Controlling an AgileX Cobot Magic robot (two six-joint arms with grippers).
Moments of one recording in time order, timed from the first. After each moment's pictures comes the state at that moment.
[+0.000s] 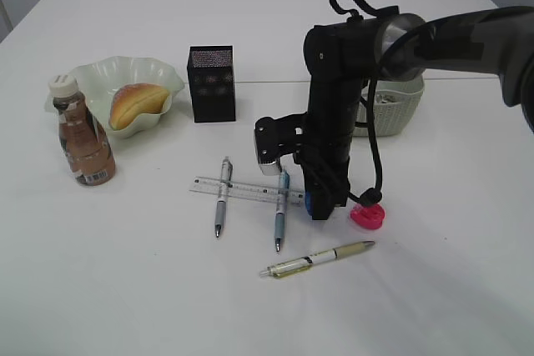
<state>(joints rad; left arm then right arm) -0.10 1.15 -1.08 -0.14 1.24 -0.16 0.41 2.36 -1.85 0.09 1.17 -1.26</state>
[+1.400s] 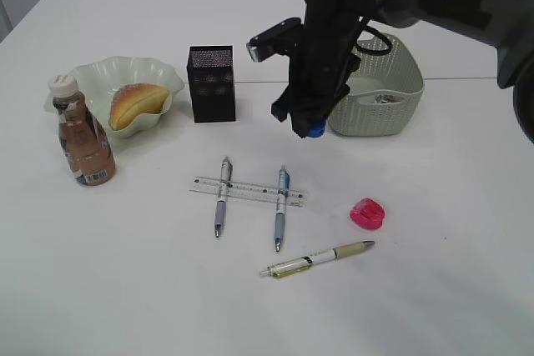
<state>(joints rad) -0.10 1.15 -1.08 -0.14 1.24 -0.16 0.41 2.38 -2.17 -0.06 1.22 -0.36</state>
